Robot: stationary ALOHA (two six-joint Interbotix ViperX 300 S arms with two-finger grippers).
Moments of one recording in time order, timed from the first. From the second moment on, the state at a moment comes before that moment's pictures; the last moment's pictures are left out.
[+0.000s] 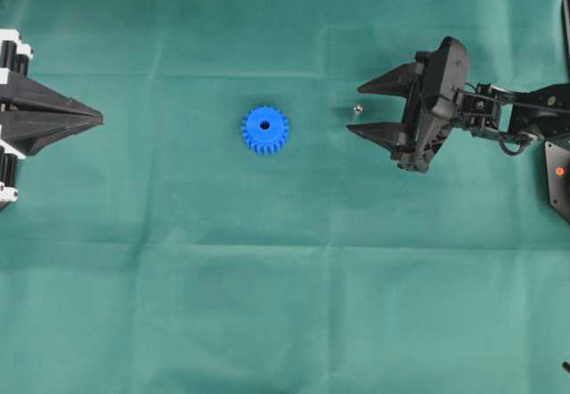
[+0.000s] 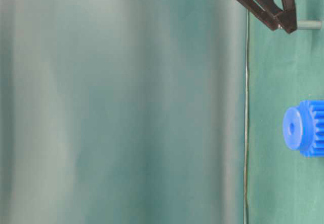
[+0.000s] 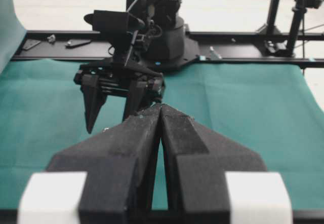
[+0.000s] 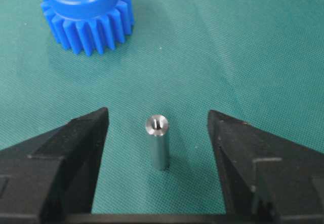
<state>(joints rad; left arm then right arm) 0.00 -0.97 1.18 0.01 -0.24 -0.01 -0.19 0.07 1.13 0.10 -0.77 -0.02</state>
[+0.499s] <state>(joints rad) 0.00 -0.96 1.18 0.01 -0.24 -0.01 -0.19 0.07 1.13 0.10 -0.77 -0.02</state>
